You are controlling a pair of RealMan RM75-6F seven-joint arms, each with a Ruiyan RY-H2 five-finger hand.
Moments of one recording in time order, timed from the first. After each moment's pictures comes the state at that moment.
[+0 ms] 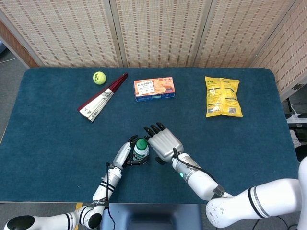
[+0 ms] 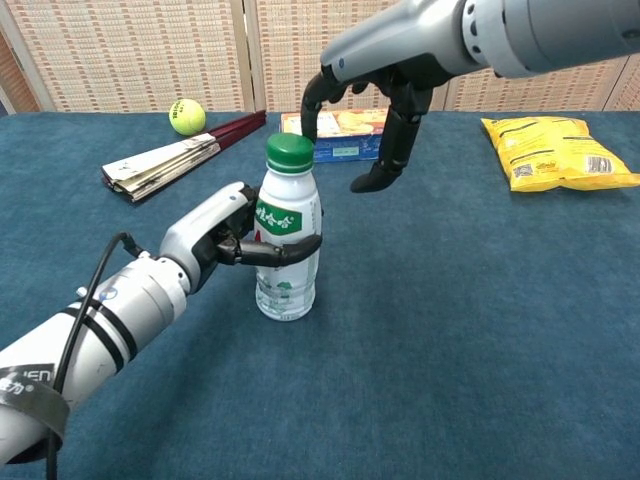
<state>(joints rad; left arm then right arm) -0.61 -1.97 -0.24 -1.26 1.30 1.04 -0.45 1.36 -1.14 0.13 -2.24 -0.28 1.07 -0.86</state>
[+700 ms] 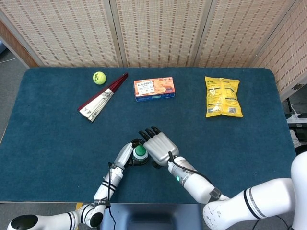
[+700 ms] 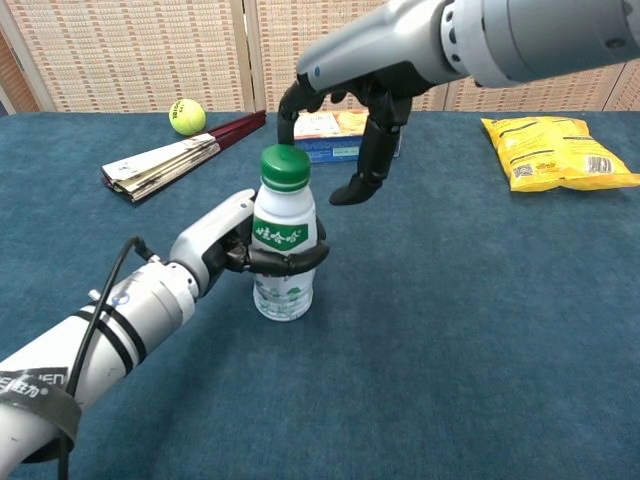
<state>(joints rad) -0.62 -1.99 -0.23 -1.21 1.31 1.02 -0.44 1.39 -1.16 0.12 -2.25 -0.28 1.09 -0.84</state>
